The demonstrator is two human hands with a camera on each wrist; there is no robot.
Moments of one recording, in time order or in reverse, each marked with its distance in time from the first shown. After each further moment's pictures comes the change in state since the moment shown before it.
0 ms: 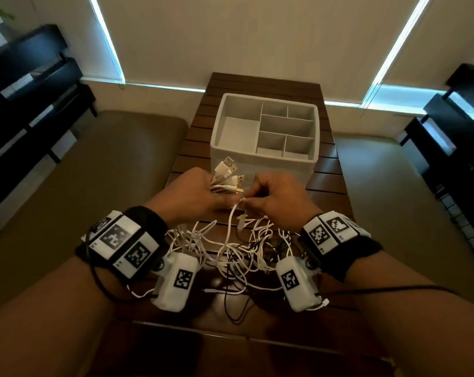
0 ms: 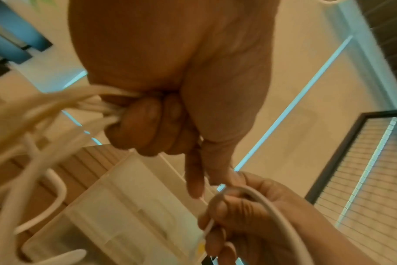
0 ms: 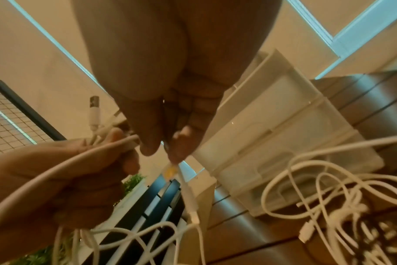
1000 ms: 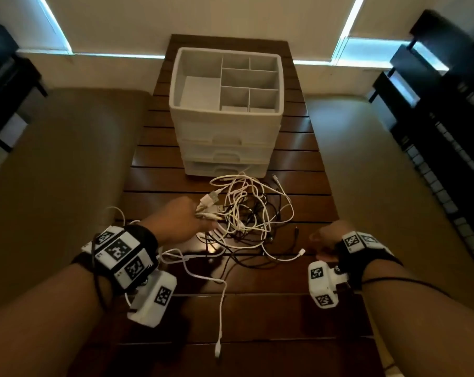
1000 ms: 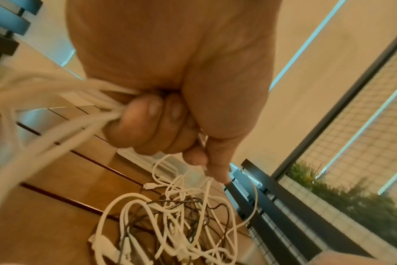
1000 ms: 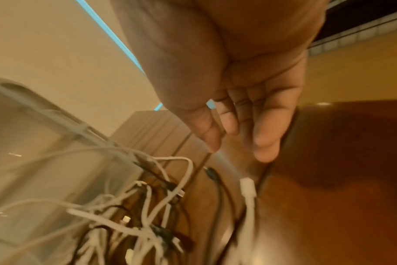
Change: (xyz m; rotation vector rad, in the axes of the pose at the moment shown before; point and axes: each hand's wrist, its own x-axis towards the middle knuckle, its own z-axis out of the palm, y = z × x) left_hand -0.009 -0.058 0.087 0.278 -0.227 -0.098; right_hand -0.130 0.166 -0.010 -0.019 0.000 1.153
